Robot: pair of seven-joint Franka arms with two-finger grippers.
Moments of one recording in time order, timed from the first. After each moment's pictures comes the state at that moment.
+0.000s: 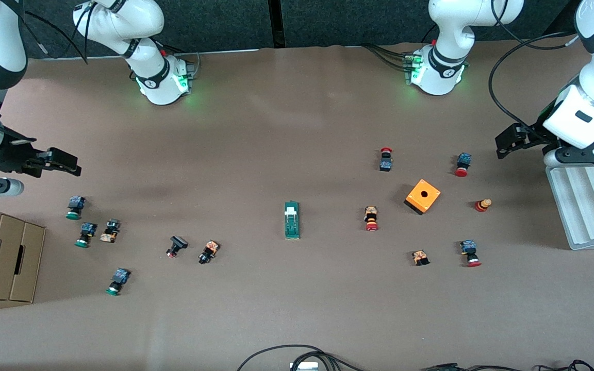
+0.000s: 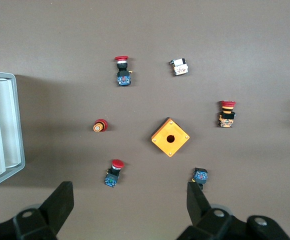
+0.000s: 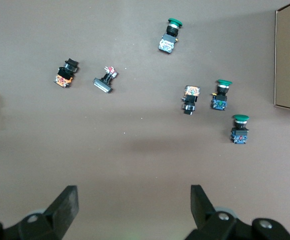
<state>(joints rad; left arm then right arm) -0.10 -0.05 -0.01 -1.69 0.01 1.63 -0.12 0.05 0.00 -0.08 -1.68 0.03 1.60 0.01</state>
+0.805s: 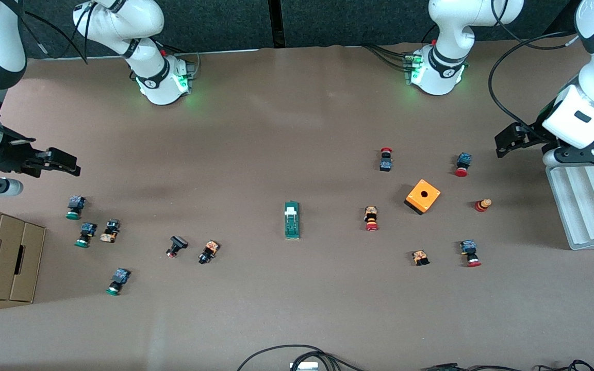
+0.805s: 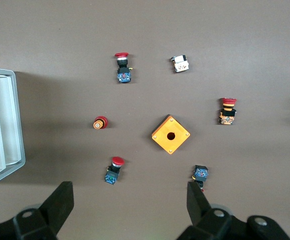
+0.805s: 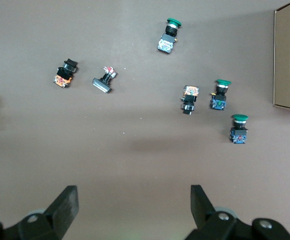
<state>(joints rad) -0.10 -0.05 -0.01 -1.69 0.01 1.62 -0.12 0.05 0.00 -0.08 -1.68 0.03 1.60 0.01</state>
